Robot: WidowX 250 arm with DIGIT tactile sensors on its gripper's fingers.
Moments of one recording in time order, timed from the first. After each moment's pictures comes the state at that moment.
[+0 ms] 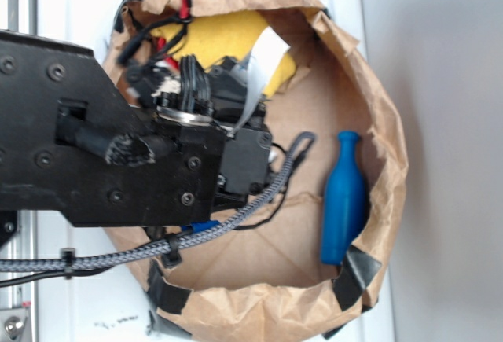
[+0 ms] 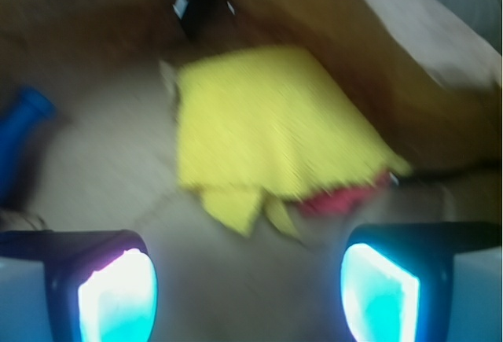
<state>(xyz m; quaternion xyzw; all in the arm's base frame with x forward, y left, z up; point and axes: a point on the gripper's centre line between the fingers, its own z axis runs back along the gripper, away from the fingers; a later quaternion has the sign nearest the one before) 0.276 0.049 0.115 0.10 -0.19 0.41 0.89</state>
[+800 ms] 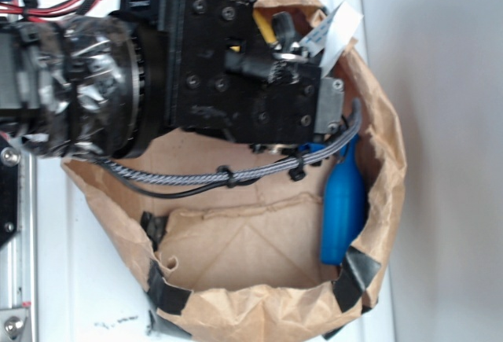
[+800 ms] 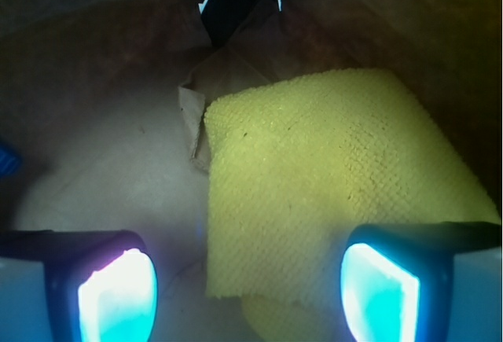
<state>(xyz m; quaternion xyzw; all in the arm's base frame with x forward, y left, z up) 0.302 0.084 0.087 0.10 -0.14 0.42 0.89</state>
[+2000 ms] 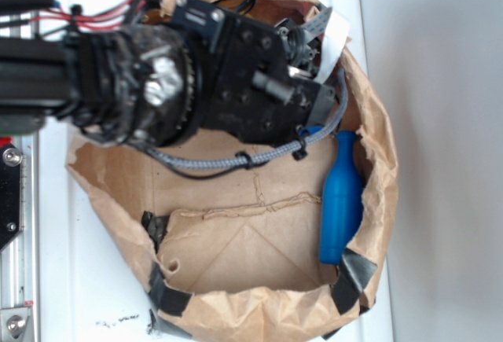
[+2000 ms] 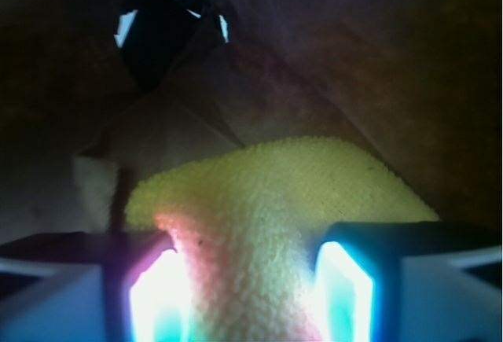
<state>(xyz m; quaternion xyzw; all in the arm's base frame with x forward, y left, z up) 0.307 0.095 0.065 0.15 -0.18 0.43 0.87</state>
